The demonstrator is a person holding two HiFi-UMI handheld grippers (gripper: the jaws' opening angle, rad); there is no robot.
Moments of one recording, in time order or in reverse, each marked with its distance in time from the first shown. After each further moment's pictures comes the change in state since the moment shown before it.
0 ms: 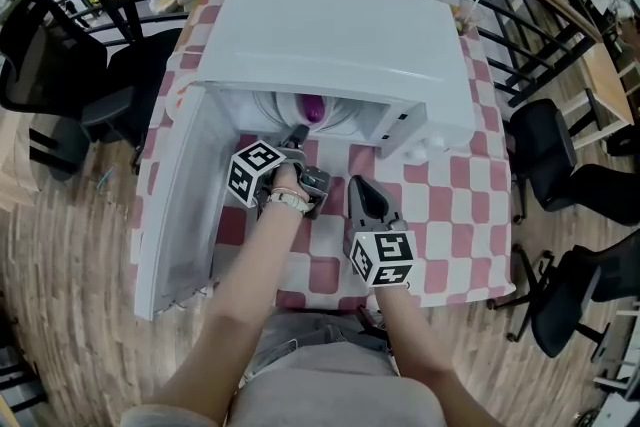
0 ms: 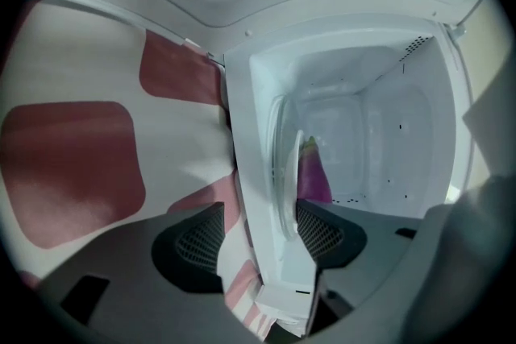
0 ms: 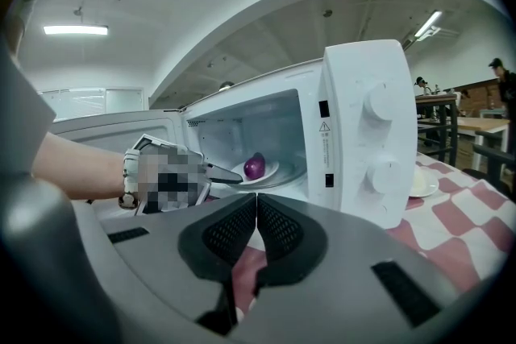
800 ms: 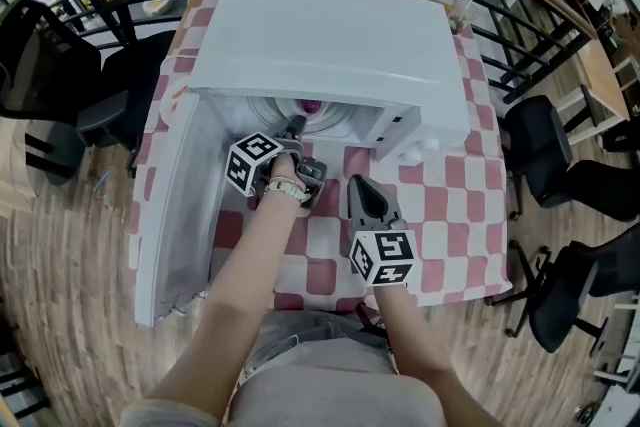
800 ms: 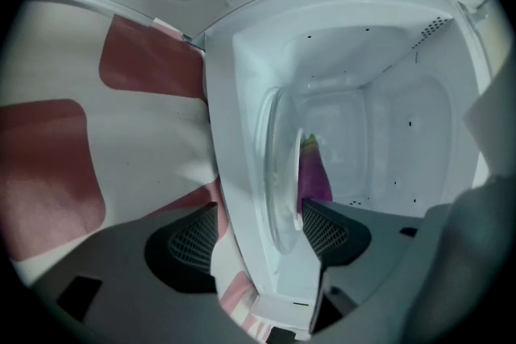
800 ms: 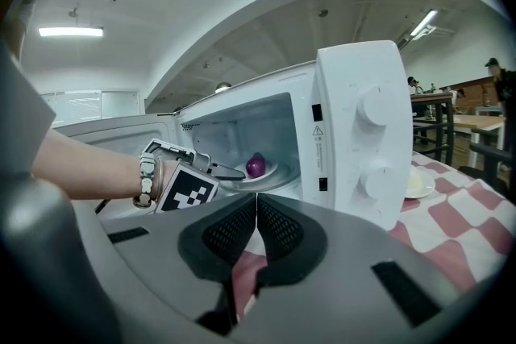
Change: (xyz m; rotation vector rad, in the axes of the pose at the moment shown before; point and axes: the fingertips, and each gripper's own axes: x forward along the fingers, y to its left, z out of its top) left arm 0.023 -0.010 0.006 0.009 0.015 -0.002; right arm 0.000 -0.009 0.006 0.020 0.000 -0.018
